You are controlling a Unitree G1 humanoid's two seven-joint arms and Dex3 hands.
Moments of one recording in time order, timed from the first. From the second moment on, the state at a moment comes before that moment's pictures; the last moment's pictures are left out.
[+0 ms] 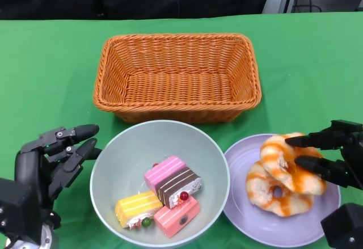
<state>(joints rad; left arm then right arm) -0.32 0.03 0.25 0.97 -0.16 -0.83 -0.14 -0.28 -0.36 0.13 0.72 -0.69 -0.80 -0.57</state>
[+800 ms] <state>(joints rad) -0.31 0.03 0.25 0.95 -0.15 -0.83 -0.14 -0.40 -0.36 0.27 0.97 -0.66 -0.88 -0.71</state>
